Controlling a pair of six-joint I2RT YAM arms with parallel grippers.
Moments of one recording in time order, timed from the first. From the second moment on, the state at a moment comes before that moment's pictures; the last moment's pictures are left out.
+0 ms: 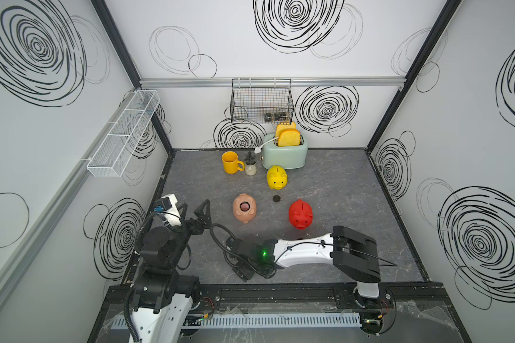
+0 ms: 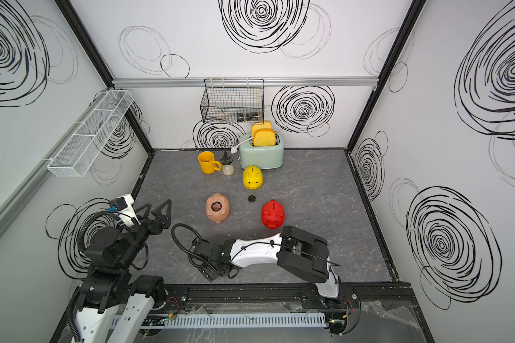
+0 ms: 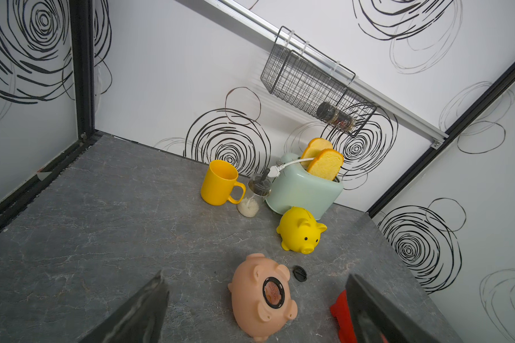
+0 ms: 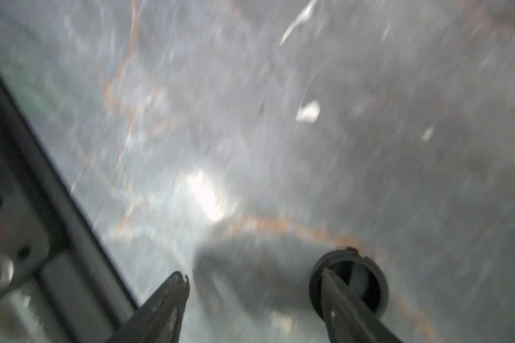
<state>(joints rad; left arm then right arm) -0.04 0.29 0.62 -0.44 0.11 -0.42 1.39 1.91 1.18 -0.37 0.07 0.45</state>
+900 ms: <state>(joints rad) 0.00 0.29 0.62 -0.44 0.12 -0.42 1.37 1.82 1.14 -0.46 0.08 0.54</state>
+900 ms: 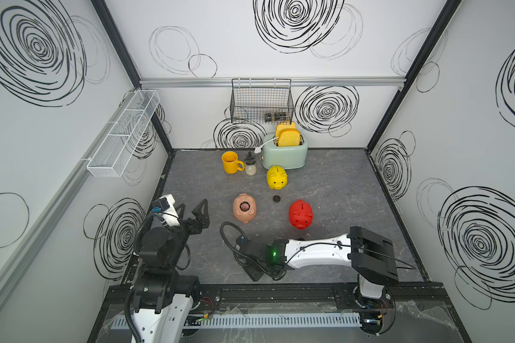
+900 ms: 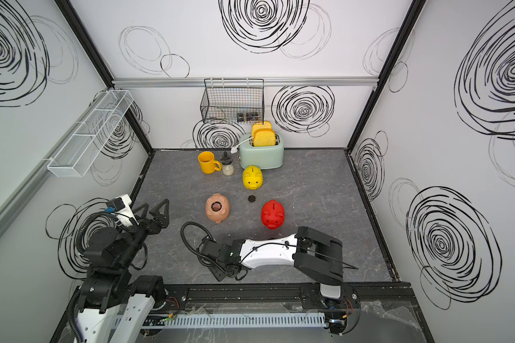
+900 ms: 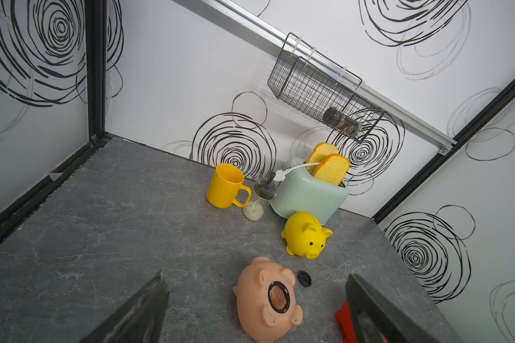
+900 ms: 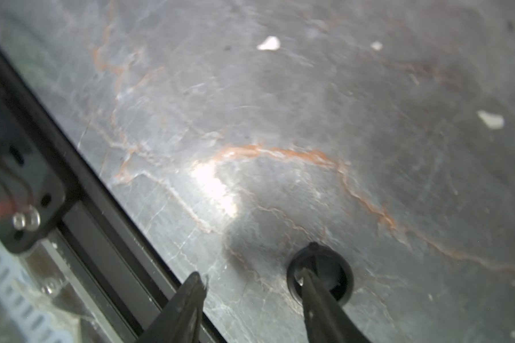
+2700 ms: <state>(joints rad) 0.00 0.29 0.62 -0.44 0.13 -0.42 1.32 1.84 1.17 -0.56 0.18 0.52</state>
